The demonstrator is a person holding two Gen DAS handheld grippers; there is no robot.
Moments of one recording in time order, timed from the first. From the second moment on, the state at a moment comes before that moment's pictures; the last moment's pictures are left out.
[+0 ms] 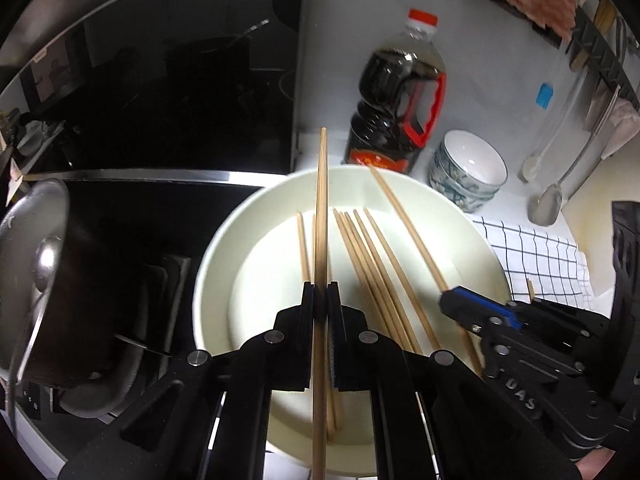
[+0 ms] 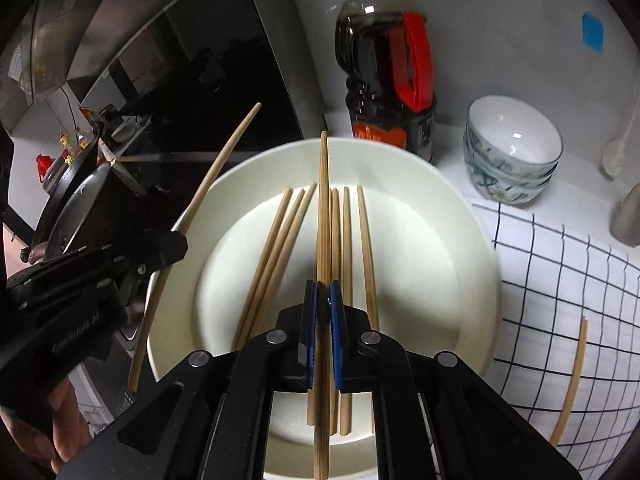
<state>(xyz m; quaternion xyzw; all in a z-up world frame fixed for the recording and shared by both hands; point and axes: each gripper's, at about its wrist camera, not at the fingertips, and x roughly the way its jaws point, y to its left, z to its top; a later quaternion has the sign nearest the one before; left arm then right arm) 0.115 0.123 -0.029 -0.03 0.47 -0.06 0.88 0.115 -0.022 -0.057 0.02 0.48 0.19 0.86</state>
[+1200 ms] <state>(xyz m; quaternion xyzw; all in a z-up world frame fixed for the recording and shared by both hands) 0.118 0.139 -0.057 -0.02 0.50 0.00 0.87 0.112 -0.038 -0.070 0.03 0.49 0.15 0.86</state>
